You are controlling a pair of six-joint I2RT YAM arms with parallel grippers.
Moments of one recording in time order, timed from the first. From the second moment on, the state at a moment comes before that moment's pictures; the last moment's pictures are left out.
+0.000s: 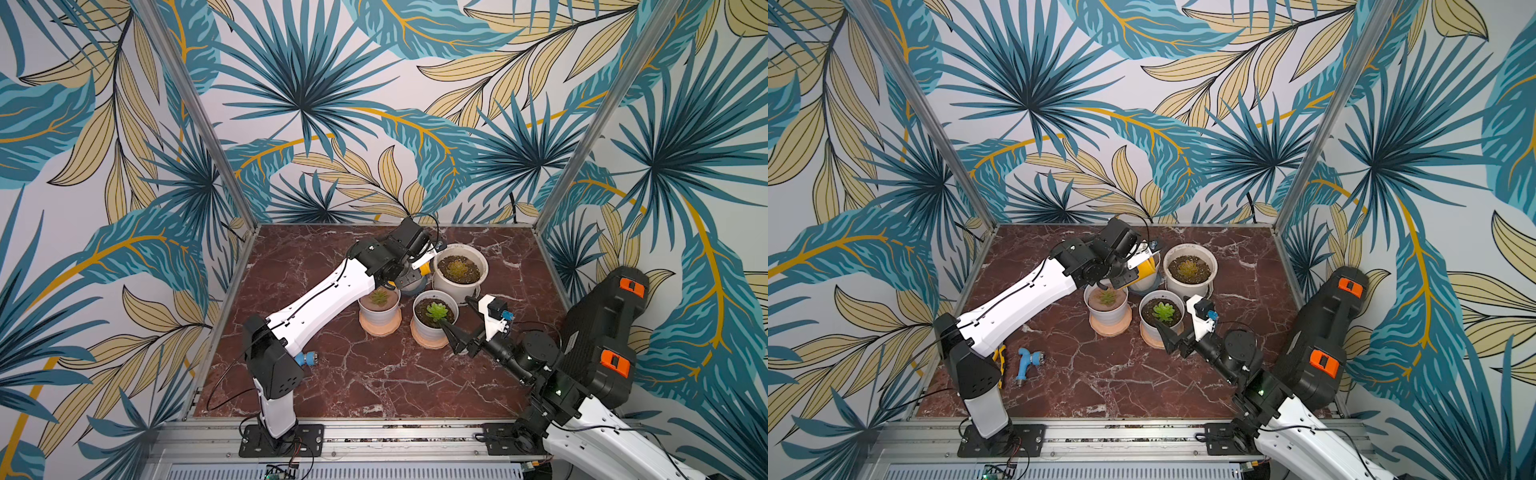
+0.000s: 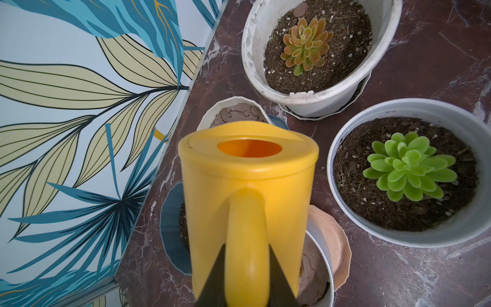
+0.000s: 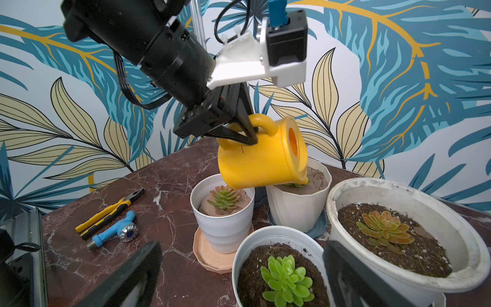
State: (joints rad) left arm -0.80 1.81 1.90 -0.96 -0.27 0.43; right arm 0.69 0.54 0.41 0.12 0.03 0.07
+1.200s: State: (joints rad) left arm -0.80 1.66 1.71 -0.89 -0.27 0.37; right arm 0.69 0.54 0.41 0.12 0.03 0.07
